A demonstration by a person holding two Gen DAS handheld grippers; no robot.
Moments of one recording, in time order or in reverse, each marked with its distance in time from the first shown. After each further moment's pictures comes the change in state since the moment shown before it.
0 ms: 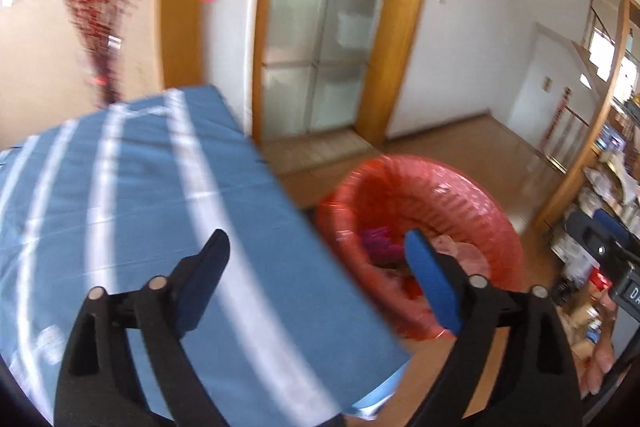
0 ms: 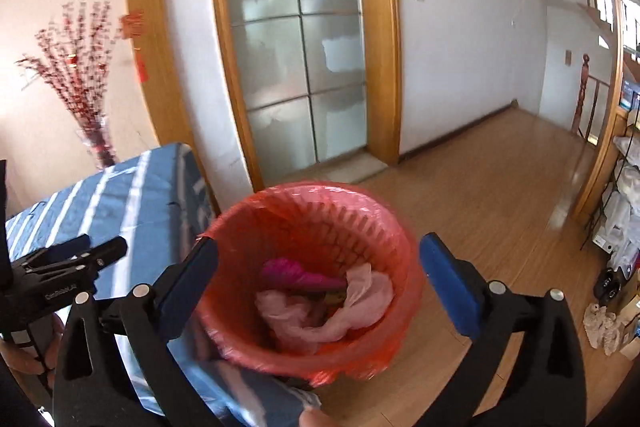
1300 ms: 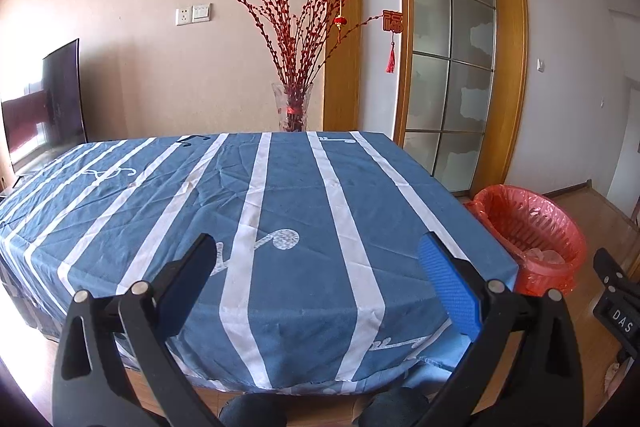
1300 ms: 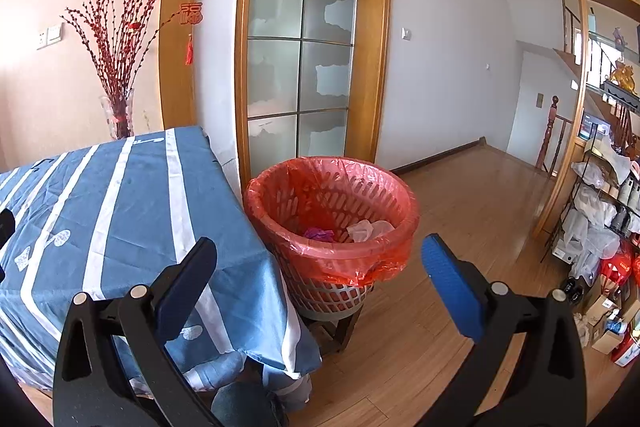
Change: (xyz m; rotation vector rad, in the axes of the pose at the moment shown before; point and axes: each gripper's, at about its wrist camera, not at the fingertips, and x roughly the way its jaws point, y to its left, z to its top) left arm -0.196 0.065 -0.116 -0.137 -0.242 0.414; right arm -0.100 0.087 -0.092 -0.087 -0.100 -0.149
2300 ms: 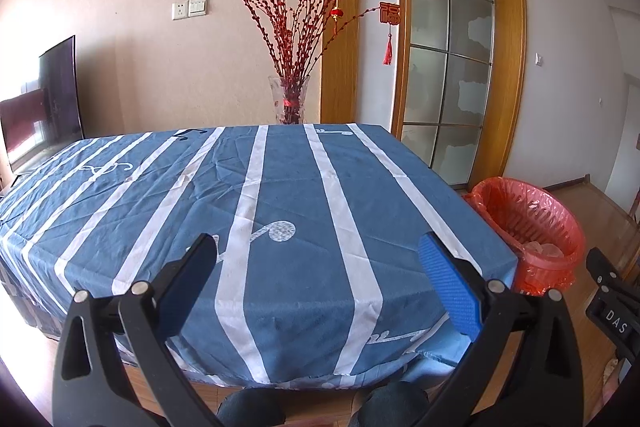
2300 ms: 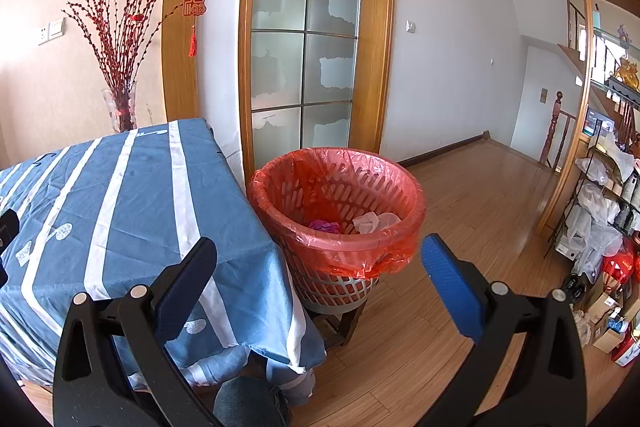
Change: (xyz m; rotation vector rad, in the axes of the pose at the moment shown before) left arm 0.004 0.000 -0.007 0.009 0.019 -0.007; right arm 0.003 0.006 -0.003 -0.002 0.026 0.008
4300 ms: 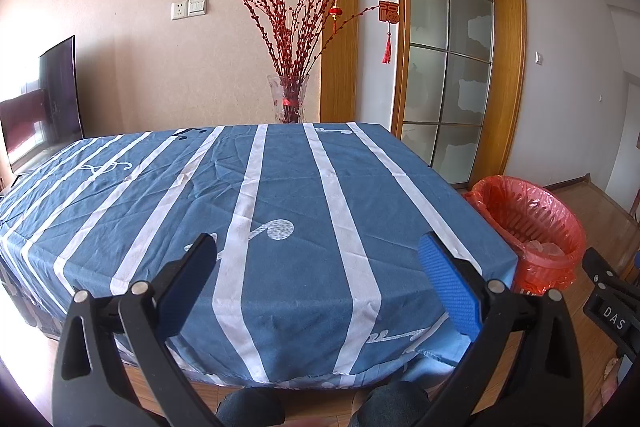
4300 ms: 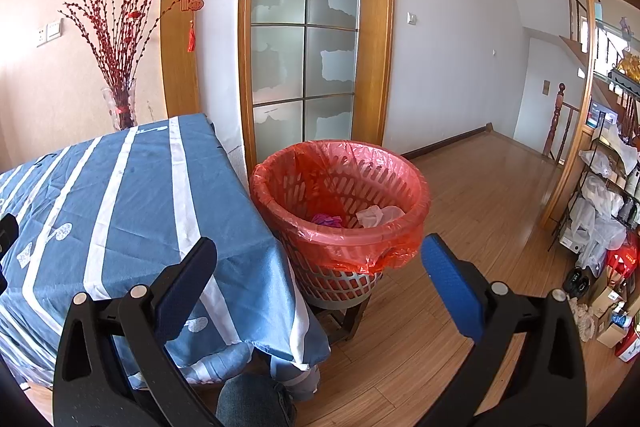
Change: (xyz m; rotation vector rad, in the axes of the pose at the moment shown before) left arm 0.002 -0.001 -0.001 0.004 -0.001 0.000; right arm 0.007 0.002 -0.003 0.017 0.027 0.012
